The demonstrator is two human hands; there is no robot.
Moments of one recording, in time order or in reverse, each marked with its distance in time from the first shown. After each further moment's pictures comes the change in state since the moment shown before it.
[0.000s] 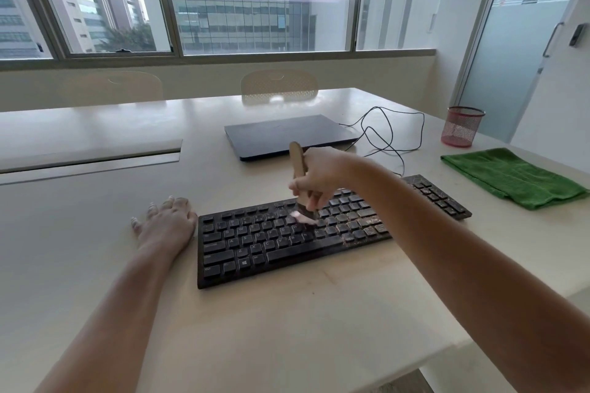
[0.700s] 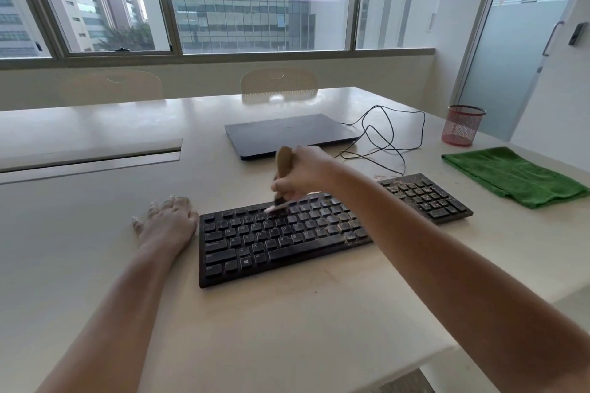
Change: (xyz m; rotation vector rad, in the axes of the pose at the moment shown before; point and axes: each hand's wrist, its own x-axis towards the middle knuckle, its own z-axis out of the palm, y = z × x) left_hand 0.000 -0.001 0.000 0.002 -0.003 0.009; right_hand 0.014 -0.011 0.016 0.036 0.122 -0.059
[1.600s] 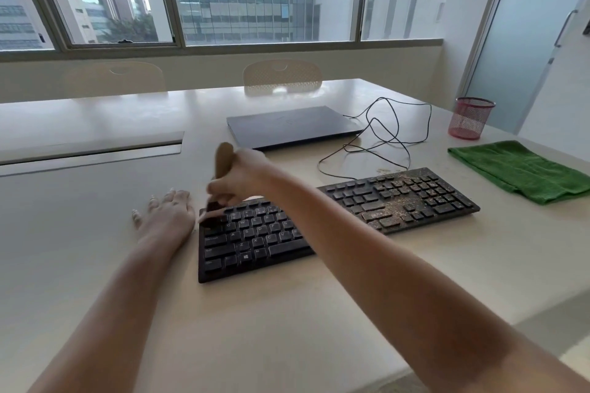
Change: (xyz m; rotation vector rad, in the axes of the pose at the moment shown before) left_hand 0.001 -0.005 0.002 -0.022 0.004 -0.002; right_hand 0.019 -0.054 0.047 0.288 -0.082 -0.082
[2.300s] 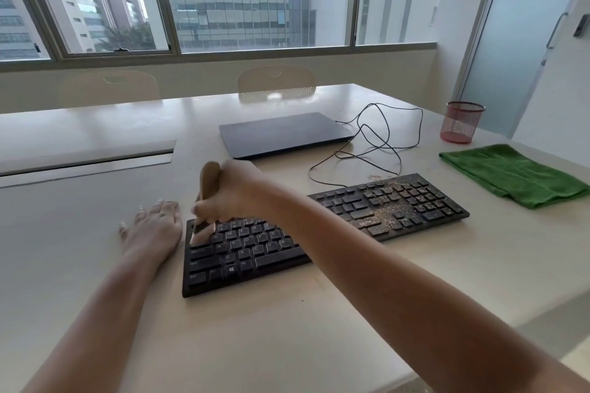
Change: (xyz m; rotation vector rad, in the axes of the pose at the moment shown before) left_hand -0.001 0.002 -0.001 -0.010 0.028 -0.013; right_hand -0.034 -0.005 -0.008 -0.230 -0.013 -0.157
